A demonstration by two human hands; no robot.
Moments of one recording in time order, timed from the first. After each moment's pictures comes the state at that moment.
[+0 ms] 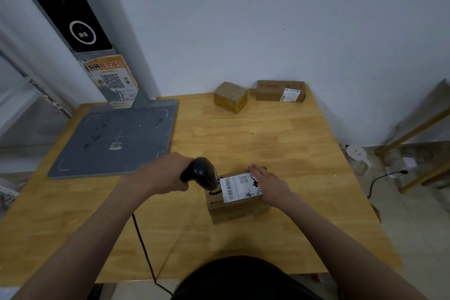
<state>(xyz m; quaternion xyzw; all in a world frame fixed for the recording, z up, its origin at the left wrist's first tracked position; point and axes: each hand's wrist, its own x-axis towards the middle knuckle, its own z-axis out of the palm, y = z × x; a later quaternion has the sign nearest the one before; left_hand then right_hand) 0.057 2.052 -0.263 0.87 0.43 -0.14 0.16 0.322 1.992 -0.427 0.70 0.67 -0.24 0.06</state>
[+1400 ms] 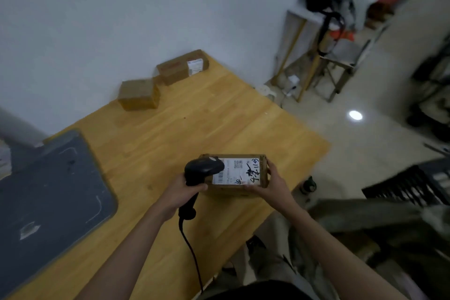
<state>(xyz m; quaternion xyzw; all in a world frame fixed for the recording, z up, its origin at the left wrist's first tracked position) 0.086 2.067 -0.364 0.72 0.40 -0.08 0.56 0.240 1.858 -0.433 0.83 0.18 -0.31 -0.44</state>
